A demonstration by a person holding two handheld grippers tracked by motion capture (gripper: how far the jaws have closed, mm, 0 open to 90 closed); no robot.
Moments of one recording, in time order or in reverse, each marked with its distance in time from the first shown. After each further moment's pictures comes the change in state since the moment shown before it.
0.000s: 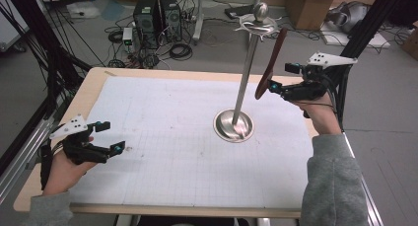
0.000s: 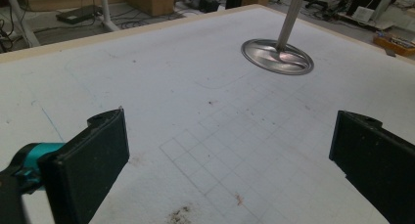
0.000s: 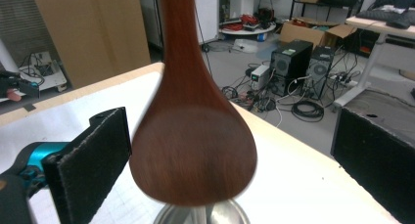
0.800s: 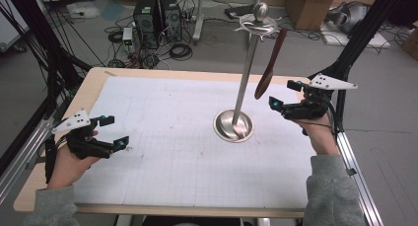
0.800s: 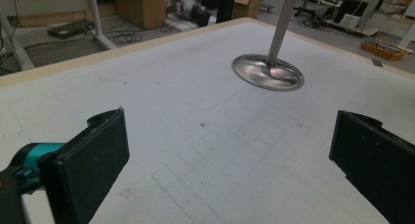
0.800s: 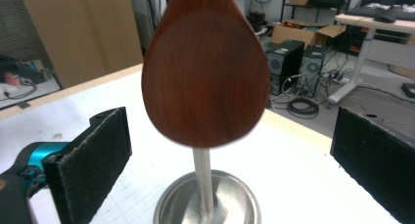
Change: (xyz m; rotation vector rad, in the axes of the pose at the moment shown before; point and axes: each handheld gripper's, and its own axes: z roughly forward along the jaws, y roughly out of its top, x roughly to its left) left arm -0.003 0.018 0.007 -0.060 -0.031 0.028; right arm 0.015 -0.046 -0.012 -0.041 -0.045 0.020
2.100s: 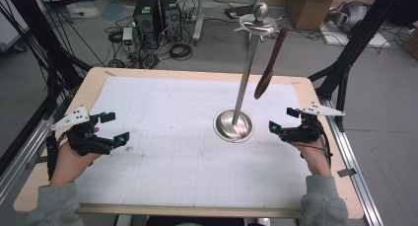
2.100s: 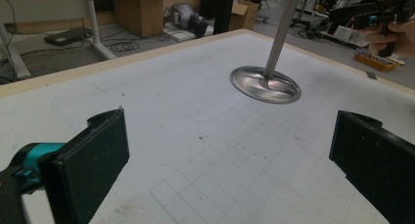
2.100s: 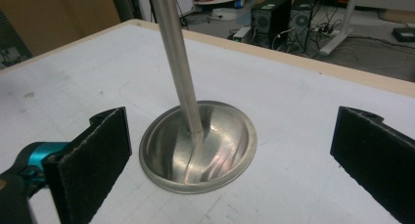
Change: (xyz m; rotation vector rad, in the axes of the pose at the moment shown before) left arm 0.004 0.003 0.004 -0.019 -0.017 -0.019; right arm -0.005 -0.083 0.000 0.112 -0.049 0.101
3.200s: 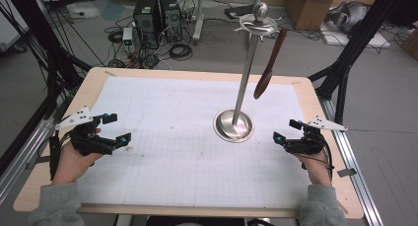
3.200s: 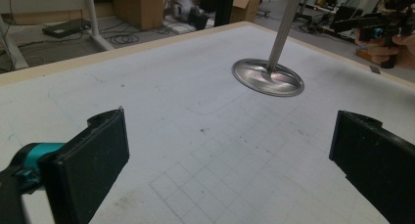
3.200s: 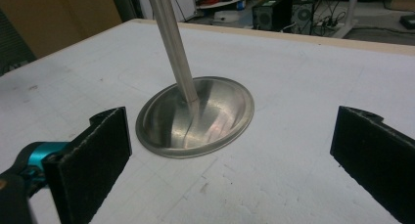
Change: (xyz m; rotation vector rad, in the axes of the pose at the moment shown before) left arm 0.003 -0.006 0.006 0.023 0.005 -0.014; right arm -0.014 -0.045 -0.009 -0.042 0.015 0.062
